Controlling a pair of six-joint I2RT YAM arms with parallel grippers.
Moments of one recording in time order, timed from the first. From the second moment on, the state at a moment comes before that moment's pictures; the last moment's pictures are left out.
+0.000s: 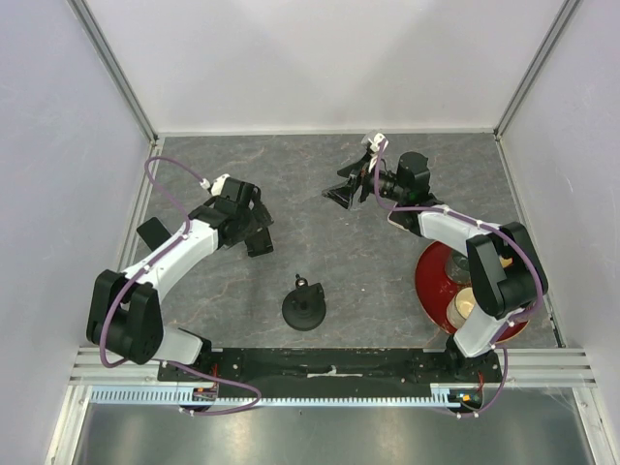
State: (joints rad) left arm -0.38 1.41 0.97 -0.53 -0.26 -0.80; right arm 0.36 1.71 1.02 0.64 -0.76 0.19
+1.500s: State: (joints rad) left arm -0.30 1.67 1.24 -0.71 -0.44 -0.88; right arm 0.30 1.72 0.97 0.95 -0.81 0.41
